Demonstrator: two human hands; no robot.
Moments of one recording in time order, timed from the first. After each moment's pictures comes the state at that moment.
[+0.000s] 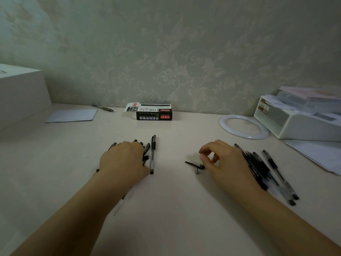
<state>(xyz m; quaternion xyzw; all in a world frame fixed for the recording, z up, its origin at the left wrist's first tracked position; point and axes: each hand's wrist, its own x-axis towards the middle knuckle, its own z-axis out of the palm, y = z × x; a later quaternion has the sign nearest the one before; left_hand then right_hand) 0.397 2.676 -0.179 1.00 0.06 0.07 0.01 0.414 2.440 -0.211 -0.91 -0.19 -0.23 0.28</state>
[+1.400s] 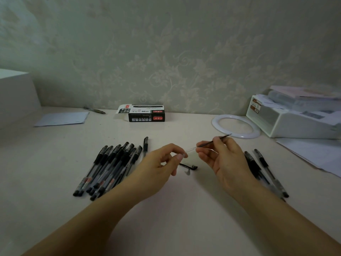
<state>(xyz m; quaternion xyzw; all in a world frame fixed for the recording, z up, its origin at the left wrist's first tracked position) 0.404 2.628 -0.211 0.83 -0.19 0.02 0.52 0.421 2.443 -0.198 -0.55 0.00 -0.06 0.83</state>
